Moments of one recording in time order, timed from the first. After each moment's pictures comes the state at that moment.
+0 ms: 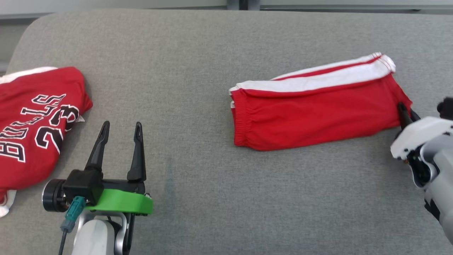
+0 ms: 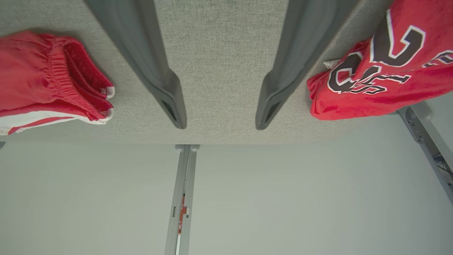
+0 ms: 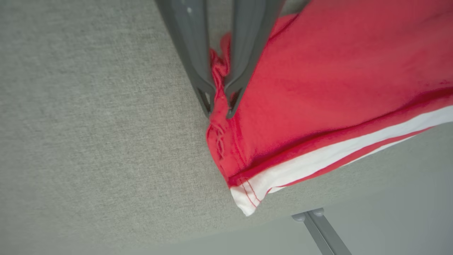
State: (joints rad) left arm -0.17 0.05 -0.07 0.14 -0.14 -0.09 -0.26; right arm -0.73 -0.43 0.50 1.04 0.90 0.13 -0.24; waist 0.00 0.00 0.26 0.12
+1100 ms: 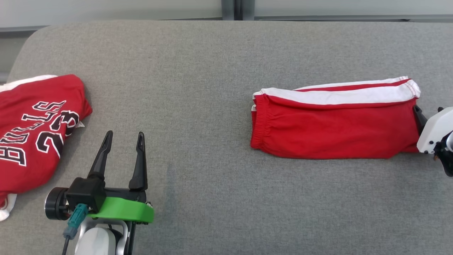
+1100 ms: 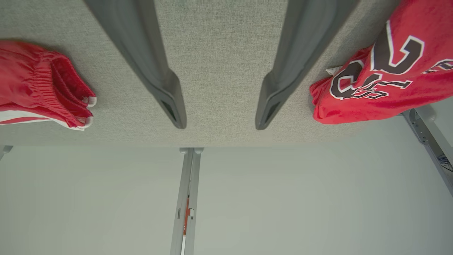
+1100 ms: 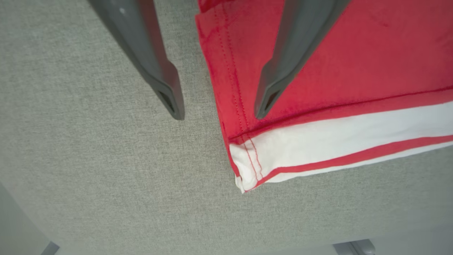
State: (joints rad) left arm -0.13 0.05 -0.07 0.14 -0.13 -0.10 -0.26; right arm -0.81 -0.52 0.58 1.14 0.88 0.13 -0.06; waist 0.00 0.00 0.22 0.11
